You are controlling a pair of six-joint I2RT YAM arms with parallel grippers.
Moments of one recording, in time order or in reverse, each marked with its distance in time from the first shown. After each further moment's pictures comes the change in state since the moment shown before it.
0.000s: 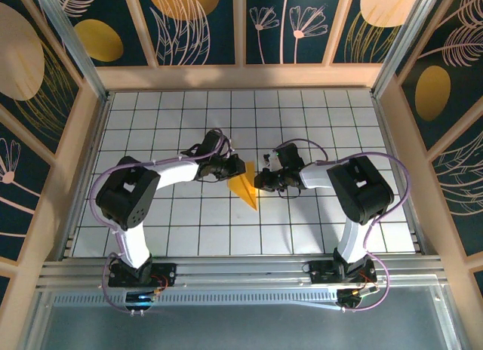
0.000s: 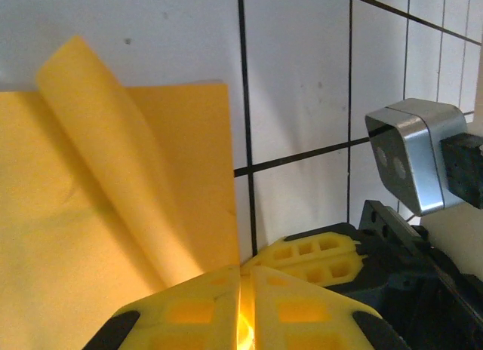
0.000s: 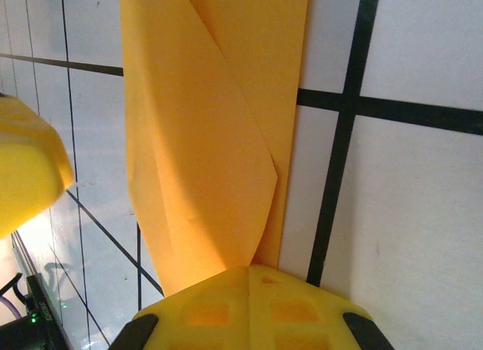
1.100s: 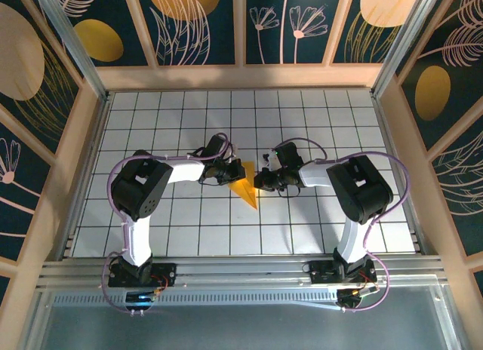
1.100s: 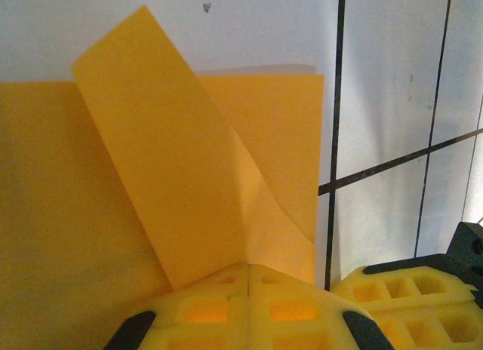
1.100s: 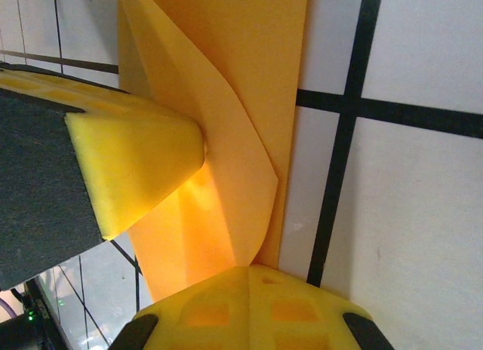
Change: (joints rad) left arm 0.000 0.112 0.013 0.018 -0.022 0.013; right arm 0.001 0.008 0.023 -0.042 0.001 -0.016
